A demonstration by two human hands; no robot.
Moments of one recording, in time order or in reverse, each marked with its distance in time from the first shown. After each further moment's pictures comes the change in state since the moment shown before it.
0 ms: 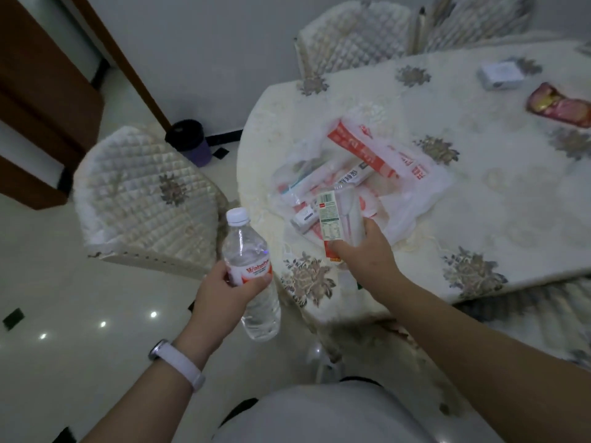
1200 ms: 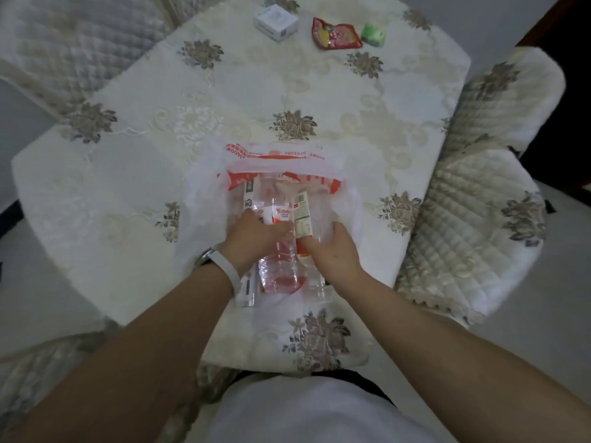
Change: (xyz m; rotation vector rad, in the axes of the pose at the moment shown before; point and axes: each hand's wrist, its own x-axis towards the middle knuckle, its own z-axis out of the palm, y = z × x) left_hand 0.289 0.092 0.197 0.630 -0.975 0.271; right_hand 0.117 -0.015 0.047 0.220 0.753 0.485
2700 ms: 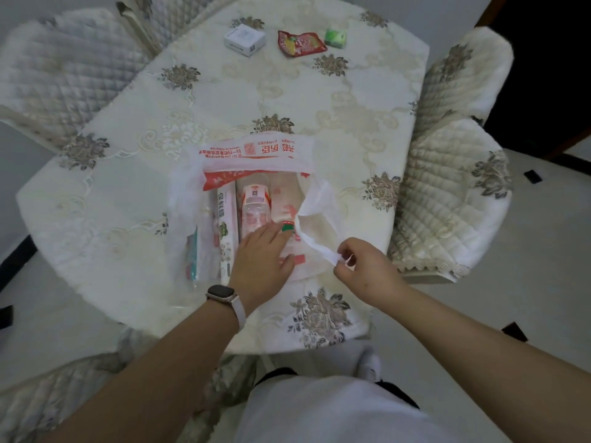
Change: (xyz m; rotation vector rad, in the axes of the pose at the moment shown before) left_hand -0.070 -0.039 0.024 0.682 0.118 0.751; right_hand -0.069 0.057 -0.060 -0.482 -0.001 -0.252
